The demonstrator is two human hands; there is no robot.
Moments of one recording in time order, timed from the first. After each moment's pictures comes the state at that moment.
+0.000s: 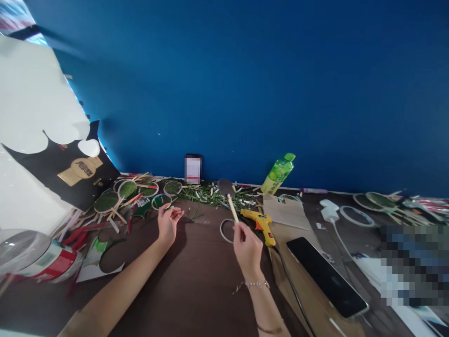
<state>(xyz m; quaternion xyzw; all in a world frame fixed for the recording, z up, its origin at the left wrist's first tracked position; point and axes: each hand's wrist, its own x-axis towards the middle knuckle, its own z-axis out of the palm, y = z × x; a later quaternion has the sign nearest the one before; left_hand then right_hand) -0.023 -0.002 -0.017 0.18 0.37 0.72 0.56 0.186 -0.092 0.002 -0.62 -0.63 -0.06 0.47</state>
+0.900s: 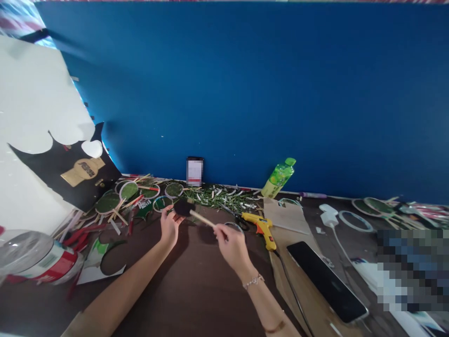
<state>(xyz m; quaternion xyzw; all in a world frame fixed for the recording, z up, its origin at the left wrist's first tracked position) -0.022 -0.002 -0.019 0.18 0.39 0.71 0.56 0.170 -0.078 0.049 -0.57 -0.66 0.12 0.48</state>
